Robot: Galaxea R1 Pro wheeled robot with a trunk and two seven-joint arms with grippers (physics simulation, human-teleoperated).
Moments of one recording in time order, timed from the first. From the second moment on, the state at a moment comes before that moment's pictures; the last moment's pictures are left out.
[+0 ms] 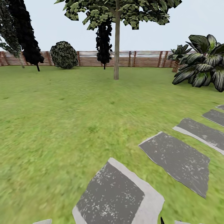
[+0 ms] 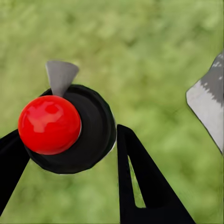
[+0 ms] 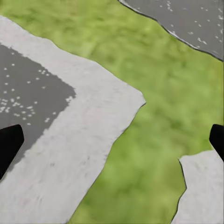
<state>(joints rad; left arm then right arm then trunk) -0.22 0.14 0.29 -0.34 -0.08 -0.29 0.00 -0.08 -0.06 -0.18 -0.58 0.00 -0.40 0.00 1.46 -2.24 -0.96</state>
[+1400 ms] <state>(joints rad) -0.22 0.14 0.29 -0.34 -0.08 -0.29 0.00 -0.08 -0.06 -0.18 -0.58 0.00 -0.40 0.01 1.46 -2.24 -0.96</state>
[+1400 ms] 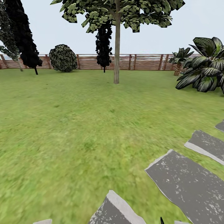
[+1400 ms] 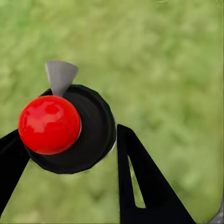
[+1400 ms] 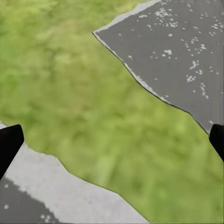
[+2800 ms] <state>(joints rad) -0.22 0.14 0.29 -0.35 -0.08 -0.29 0.00 -0.08 -0.06 -0.18 -0.58 0.00 -0.40 0.00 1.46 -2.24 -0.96</state>
